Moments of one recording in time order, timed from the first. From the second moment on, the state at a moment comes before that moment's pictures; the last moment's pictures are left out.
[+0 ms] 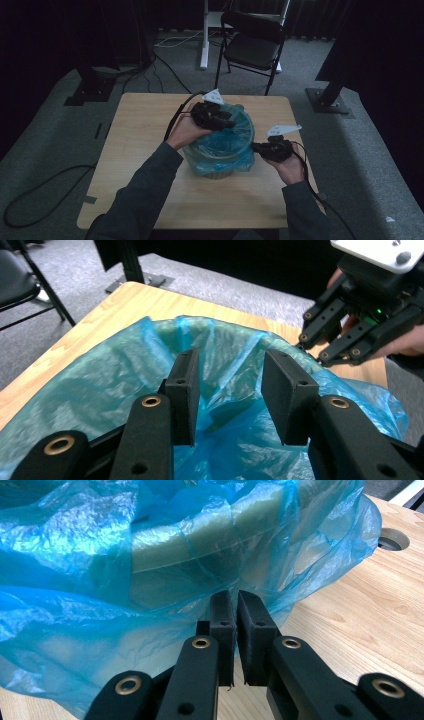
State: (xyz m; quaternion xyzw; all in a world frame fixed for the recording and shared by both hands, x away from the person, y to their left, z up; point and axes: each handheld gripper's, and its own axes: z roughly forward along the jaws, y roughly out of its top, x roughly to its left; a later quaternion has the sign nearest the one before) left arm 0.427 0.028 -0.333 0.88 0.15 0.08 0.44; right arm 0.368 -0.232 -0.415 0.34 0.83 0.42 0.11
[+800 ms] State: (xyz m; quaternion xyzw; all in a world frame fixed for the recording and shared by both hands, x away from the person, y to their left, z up) left arm 0.442 -0.007 -0.354 0.93 0.14 0.12 0.31; right arm 0.367 -0.235 -0.415 0.34 0.83 0.42 0.11
